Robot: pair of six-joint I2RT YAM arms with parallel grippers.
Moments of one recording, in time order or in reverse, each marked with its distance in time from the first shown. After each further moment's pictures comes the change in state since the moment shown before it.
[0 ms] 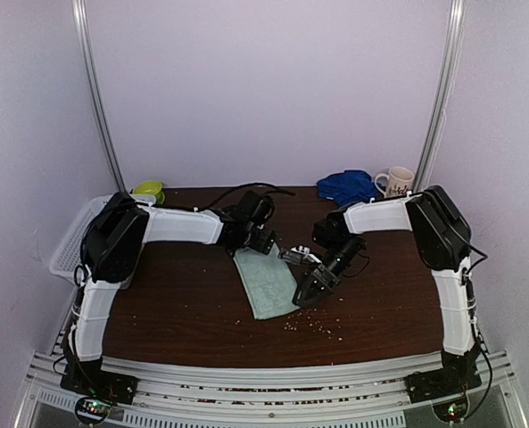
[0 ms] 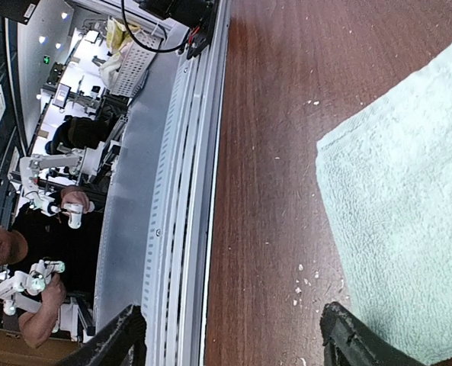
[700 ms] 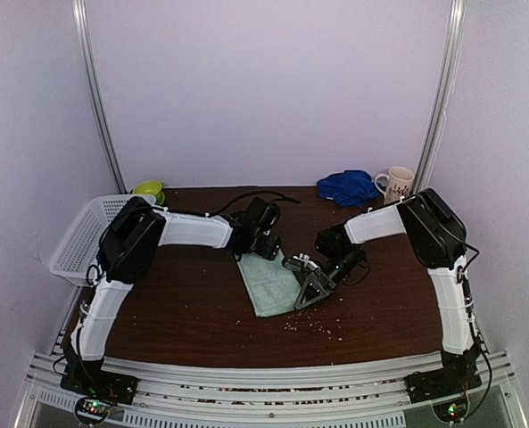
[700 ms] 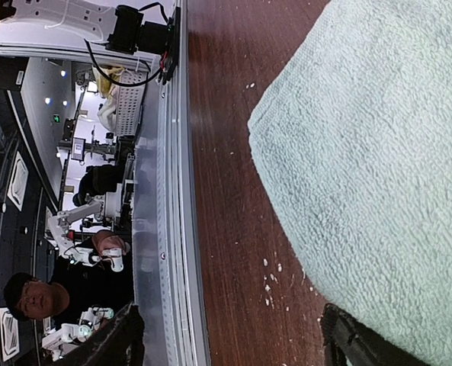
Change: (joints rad) left arm 0.000 0.117 0.090 -0.002 0.056 0.014; right arm -0.027 0.064 -0.087 0.181 -0.042 0.281
